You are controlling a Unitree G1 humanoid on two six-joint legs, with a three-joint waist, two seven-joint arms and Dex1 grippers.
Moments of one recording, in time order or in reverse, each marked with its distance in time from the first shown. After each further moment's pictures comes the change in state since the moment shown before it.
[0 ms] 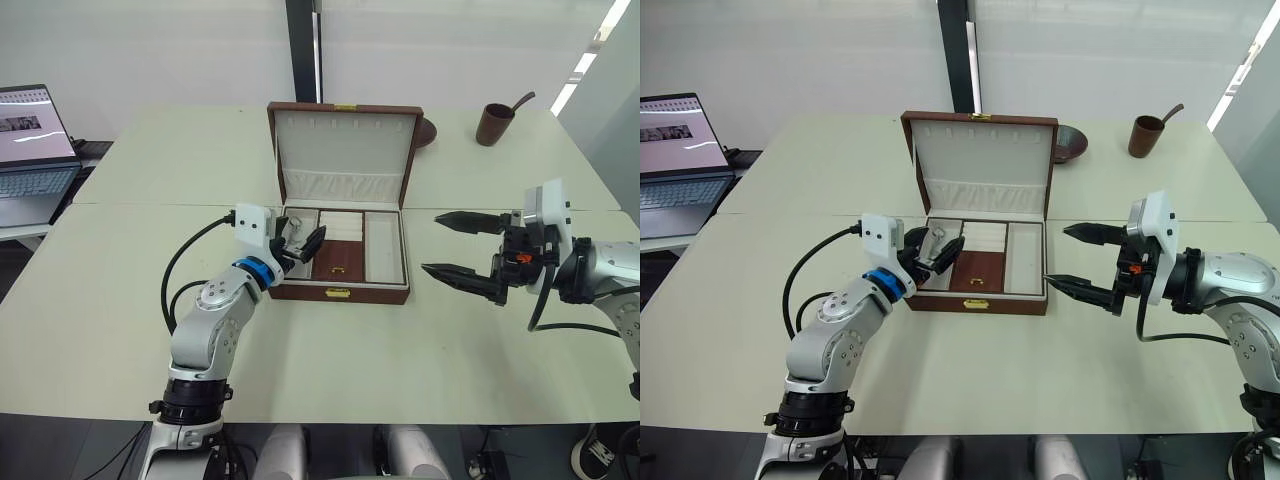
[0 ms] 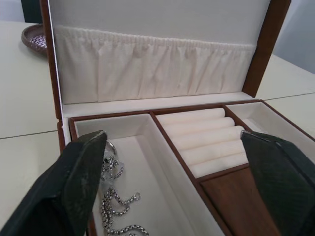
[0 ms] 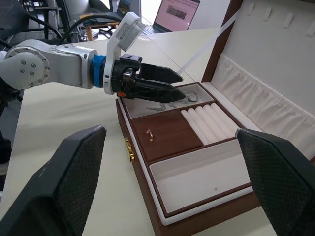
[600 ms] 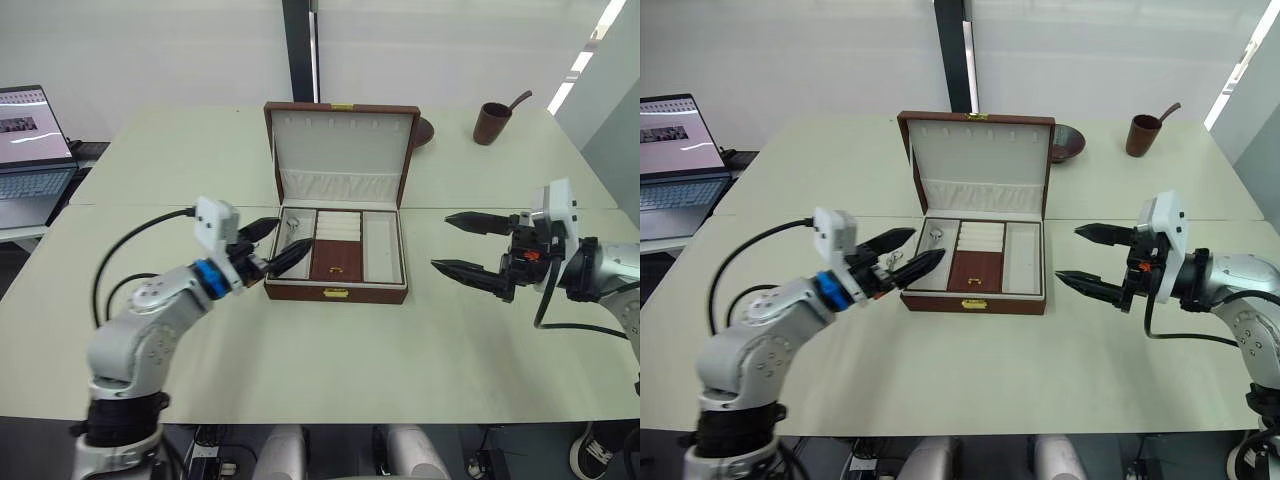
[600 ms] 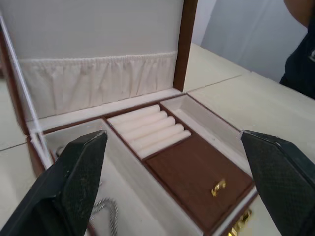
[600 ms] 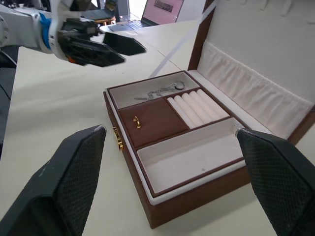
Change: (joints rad) left arm 0.115 0.369 0.195 -0.160 -0.300 0.153 -0.348; right arm 0.041 -0.024 -0.037 0.084 -0.014 -0.013 0.023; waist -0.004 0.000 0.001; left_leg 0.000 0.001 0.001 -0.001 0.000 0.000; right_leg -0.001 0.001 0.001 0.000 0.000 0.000
